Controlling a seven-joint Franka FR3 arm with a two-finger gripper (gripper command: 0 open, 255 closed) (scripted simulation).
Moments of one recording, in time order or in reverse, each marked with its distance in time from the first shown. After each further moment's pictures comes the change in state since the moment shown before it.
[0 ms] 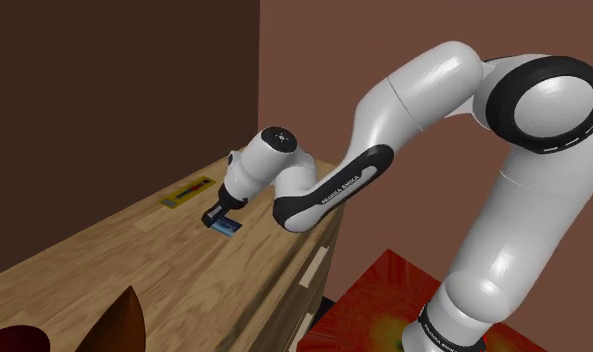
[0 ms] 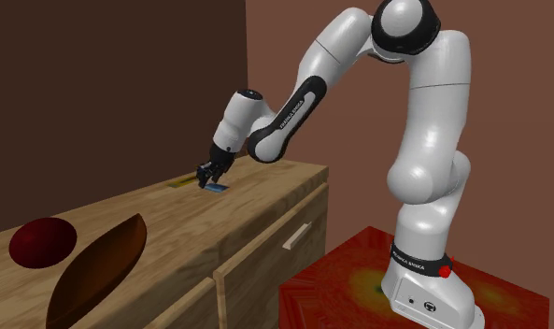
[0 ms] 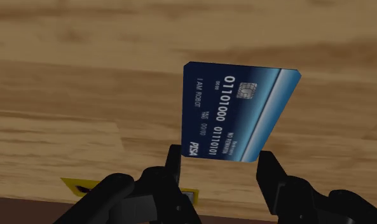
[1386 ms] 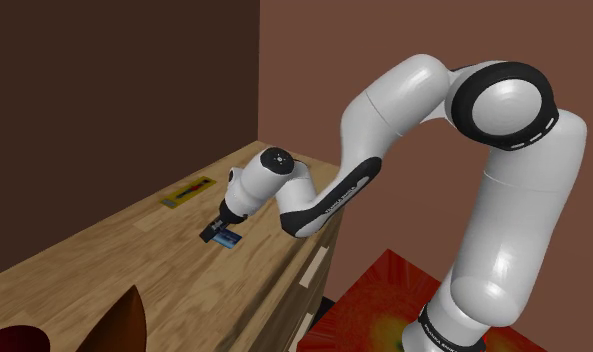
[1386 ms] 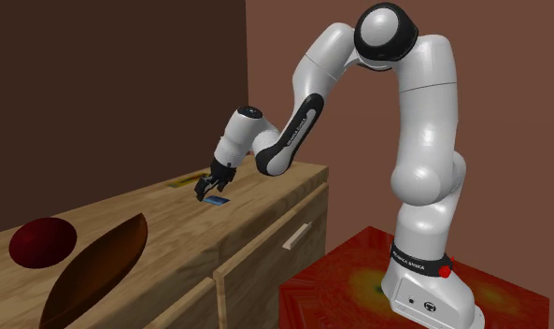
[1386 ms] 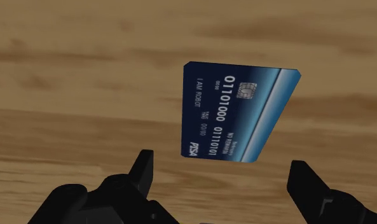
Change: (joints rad) arm 0.104 0.112 -0.147 0.032 -0.339 0.062 0.287
